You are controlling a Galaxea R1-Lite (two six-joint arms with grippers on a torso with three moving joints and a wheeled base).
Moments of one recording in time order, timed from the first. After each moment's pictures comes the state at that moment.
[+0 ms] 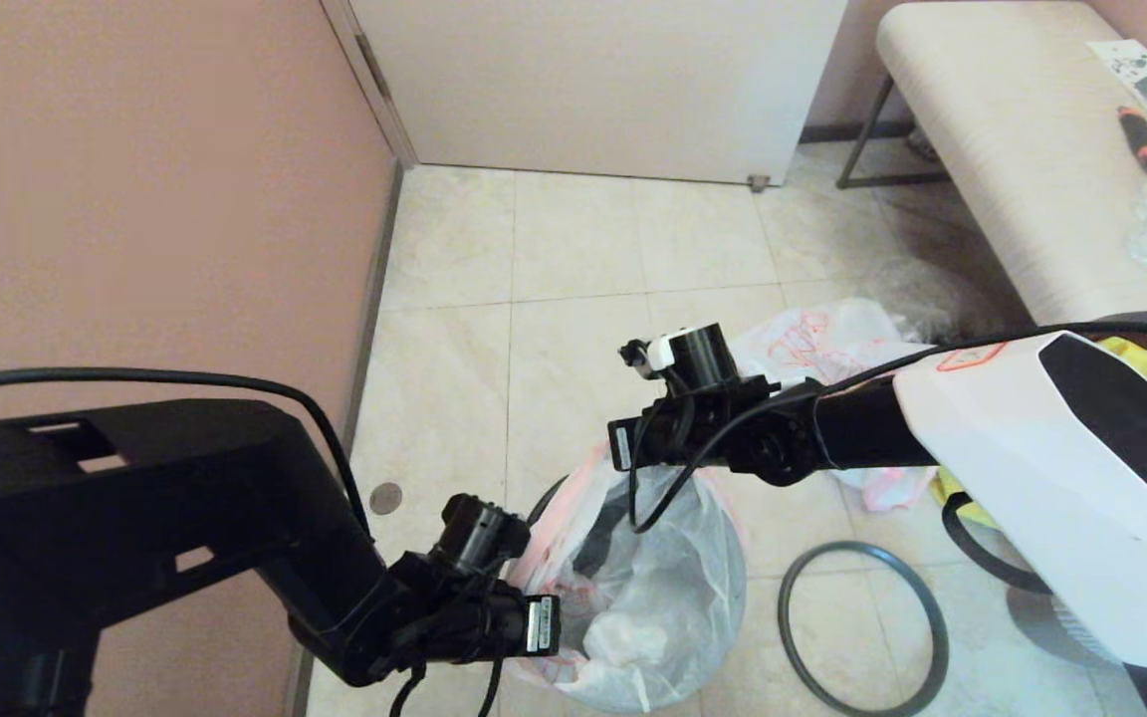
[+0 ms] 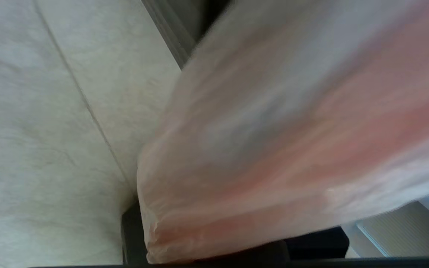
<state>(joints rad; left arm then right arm) -0.57 2.16 -0.71 -0.52 -0.11 -0.44 0.61 2.36 -1.77 -0.07 0.03 0.21</state>
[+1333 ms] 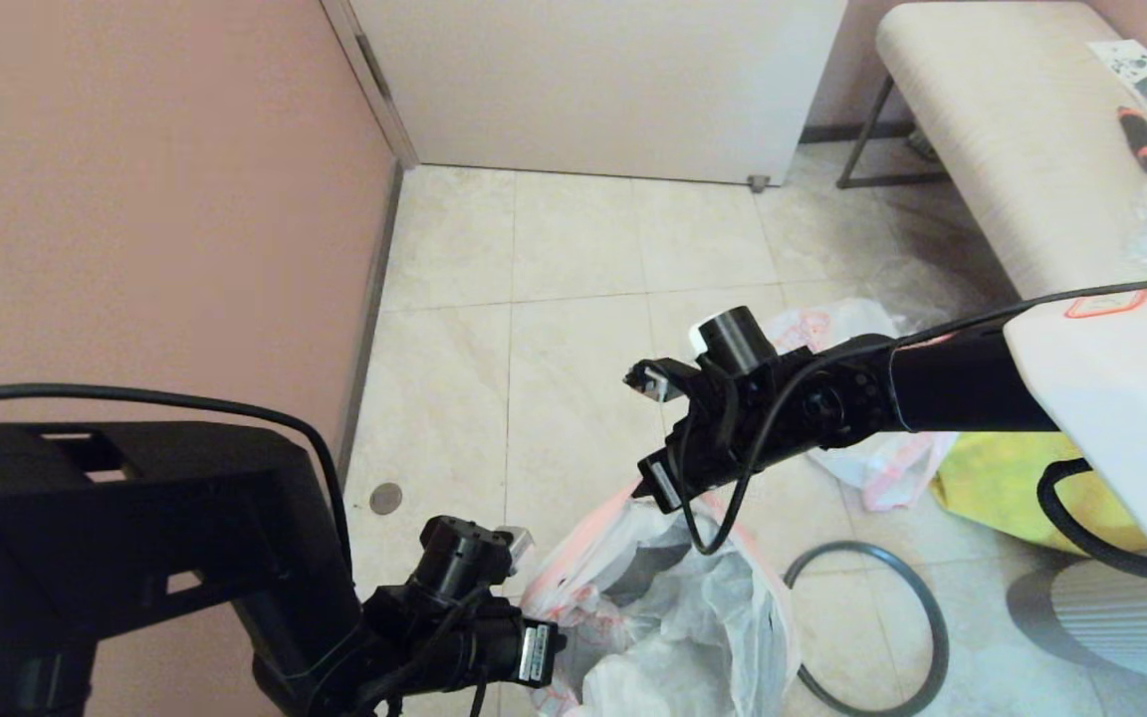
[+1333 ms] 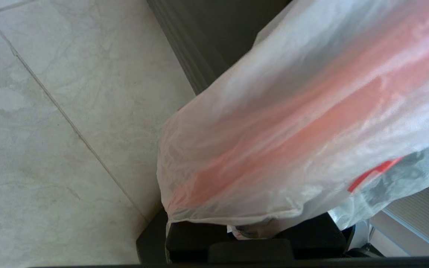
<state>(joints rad) -0.57 2.16 -0.55 -0.78 -0.17 -0.30 0.58 2.22 -1.73 0.30 0.32 -0.04</state>
